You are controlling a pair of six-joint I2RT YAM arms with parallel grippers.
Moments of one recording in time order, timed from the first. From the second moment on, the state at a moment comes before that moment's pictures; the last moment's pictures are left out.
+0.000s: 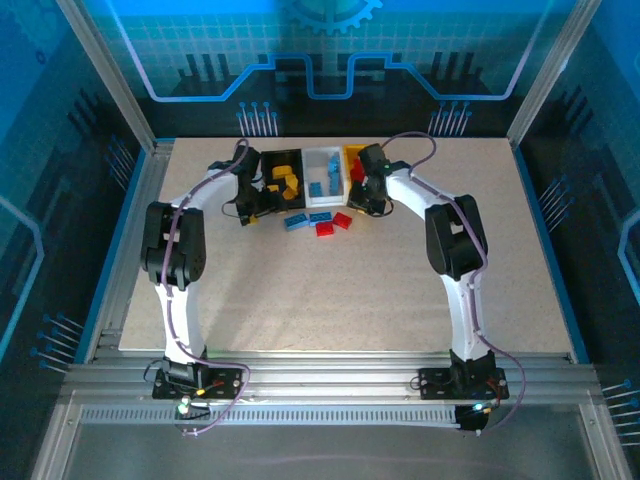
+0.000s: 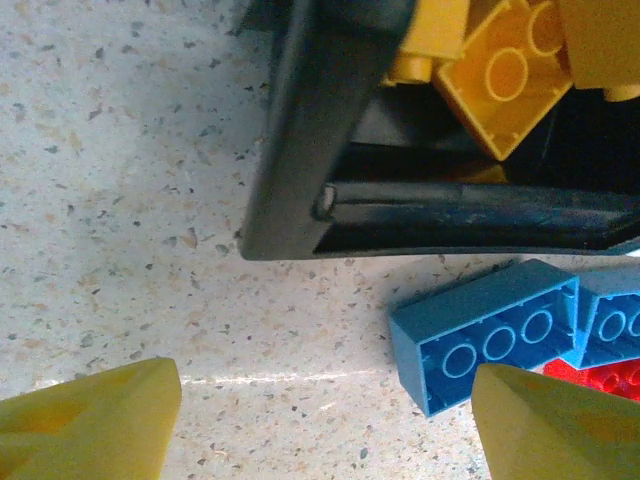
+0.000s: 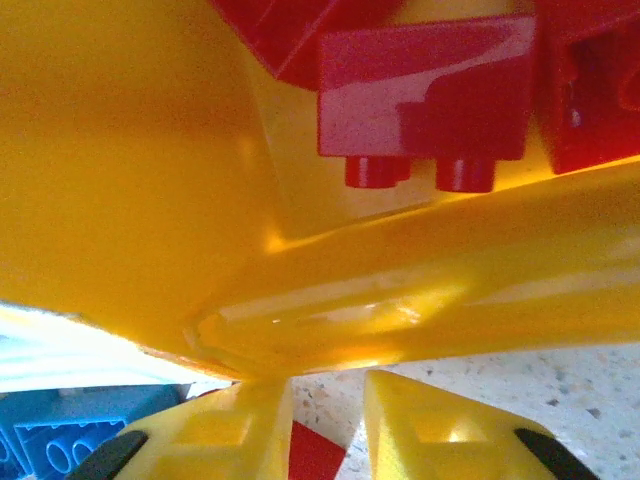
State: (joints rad) left arm -0.15 2.07 1.59 -0.80 0.24 -0.47; right arm 0.36 2.27 1.81 -0.70 -0.18 0.65
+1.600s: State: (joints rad) left arm -0.15 1.72 1.17 -0.76 0.32 -0.48; right arm 0.61 2.32 1.91 -1.06 -0.10 -0.06
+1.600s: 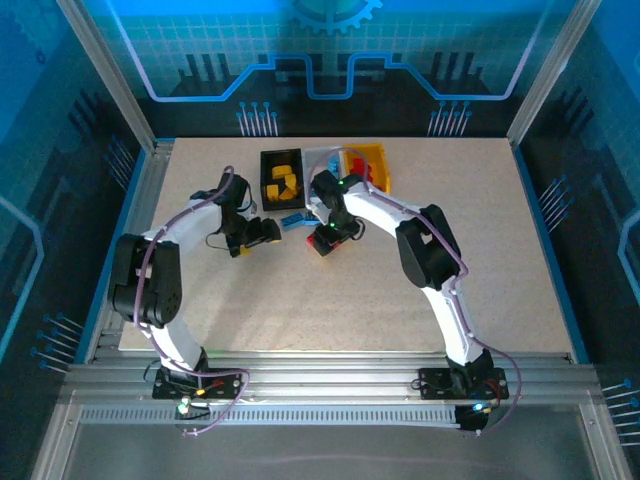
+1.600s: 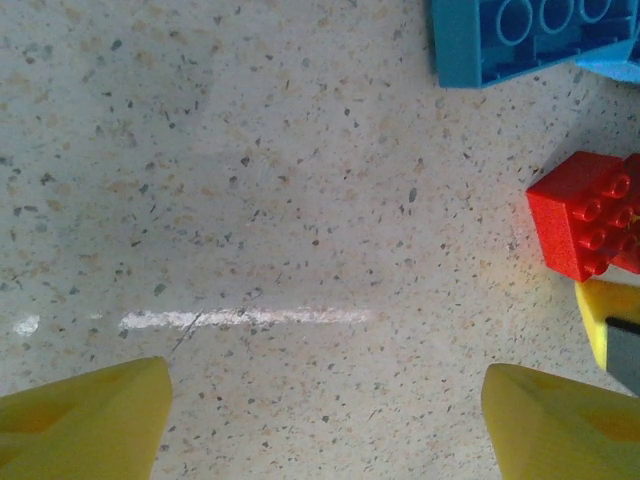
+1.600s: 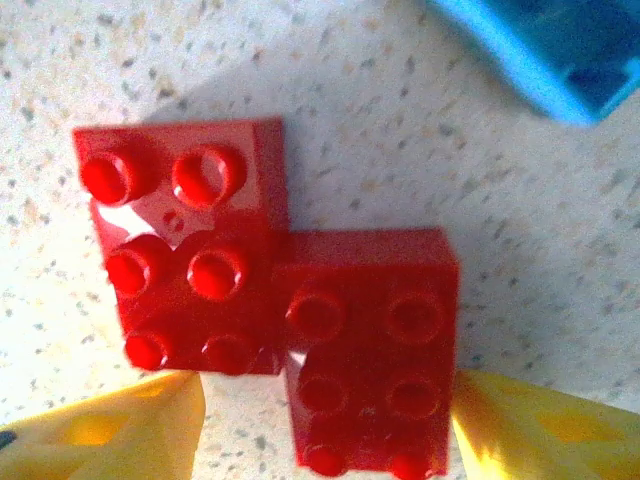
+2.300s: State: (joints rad) left arm -0.14 1.70 1.15 -0.76 0.32 -0.51; right arm 0.60 2.33 1.93 -1.05 -0.03 -0.08
